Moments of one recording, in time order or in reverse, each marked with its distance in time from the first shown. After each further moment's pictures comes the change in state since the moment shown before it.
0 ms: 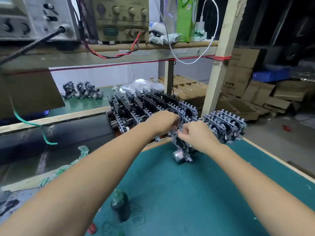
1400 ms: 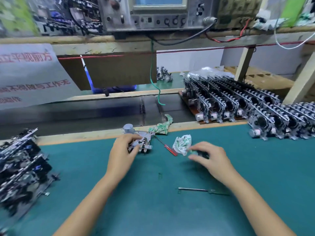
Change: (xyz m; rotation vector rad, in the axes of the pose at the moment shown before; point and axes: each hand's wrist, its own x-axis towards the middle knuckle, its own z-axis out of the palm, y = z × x) left_hand -0.402 -0.065 0.054 -0.454 0.672 -0.784; right_hand -0.136 -0.186 0.090 0.668 -0.119 -0.244
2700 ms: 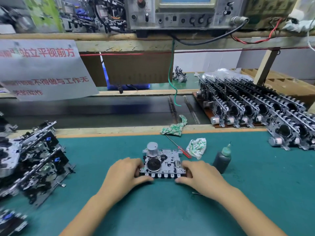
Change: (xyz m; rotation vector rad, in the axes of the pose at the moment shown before) left_hand -0.037 -0.023 -0.031 0.463 -0.349 0.033; right_hand 0.005 -0.034 0.052 -0.576 -0.441 0.030
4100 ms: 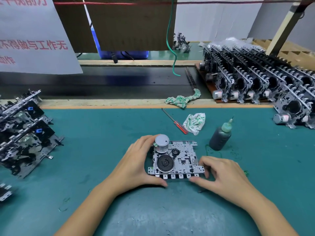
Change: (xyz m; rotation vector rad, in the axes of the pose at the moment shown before) left_hand -0.019 0.041 0.030 -0.419 -0.052 0.219; right_hand -0.066 0.043 0.008 0.169 0.067 -0.061
